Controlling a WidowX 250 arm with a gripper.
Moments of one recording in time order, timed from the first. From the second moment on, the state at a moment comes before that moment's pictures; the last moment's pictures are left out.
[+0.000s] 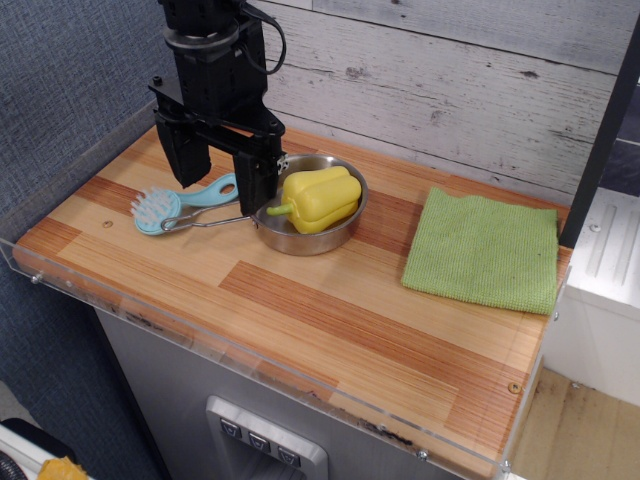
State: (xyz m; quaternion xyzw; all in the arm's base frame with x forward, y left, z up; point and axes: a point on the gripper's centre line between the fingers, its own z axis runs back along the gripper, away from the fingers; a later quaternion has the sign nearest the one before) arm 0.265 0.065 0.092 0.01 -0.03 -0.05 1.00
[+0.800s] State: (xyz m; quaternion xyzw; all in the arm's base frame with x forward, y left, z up) arm 0.285 0.062 0.072 0.01 0.00 -0.06 1.00
